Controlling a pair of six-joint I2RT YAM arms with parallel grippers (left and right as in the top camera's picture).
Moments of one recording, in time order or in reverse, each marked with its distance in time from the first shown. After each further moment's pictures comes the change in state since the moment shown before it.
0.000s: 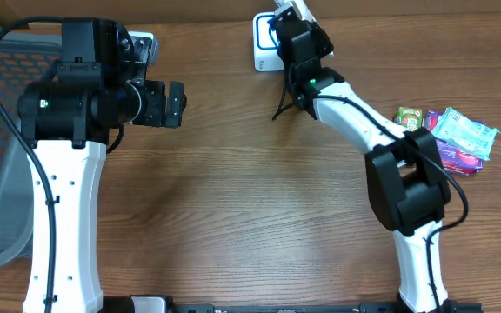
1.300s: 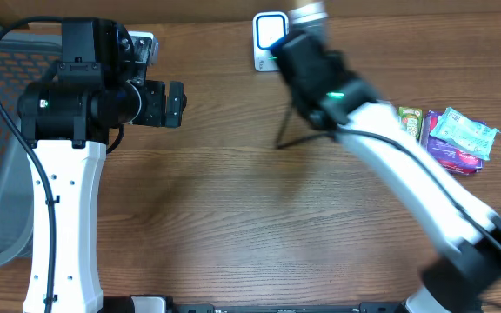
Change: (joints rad) left arm 0.000 0.000 0.000 -0.001 0.000 0.000; right arm 0.120 -0.505 0.009 -0.946 0.018 0.827
